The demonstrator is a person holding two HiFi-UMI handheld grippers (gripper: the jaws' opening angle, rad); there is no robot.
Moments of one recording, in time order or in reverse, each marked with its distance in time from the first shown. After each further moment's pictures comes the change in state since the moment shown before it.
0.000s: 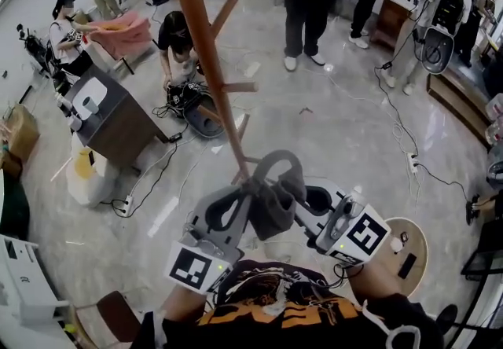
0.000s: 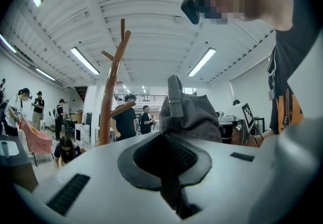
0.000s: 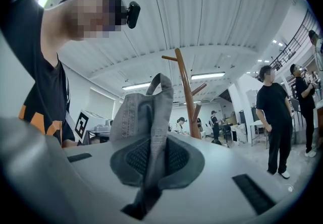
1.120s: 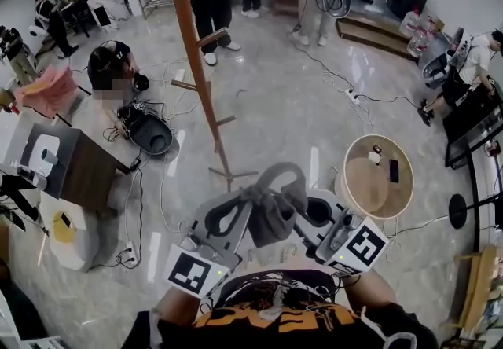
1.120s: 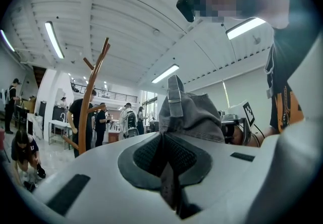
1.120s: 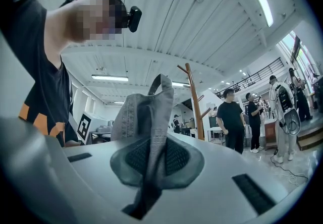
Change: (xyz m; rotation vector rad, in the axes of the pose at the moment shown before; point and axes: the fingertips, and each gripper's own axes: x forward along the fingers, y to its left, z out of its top) left arm -0.231 -0.051 0.015 -0.089 -0.029 -0.500; right arm 0.011 0.264 -0.009 -0.085 0.012 -0.498
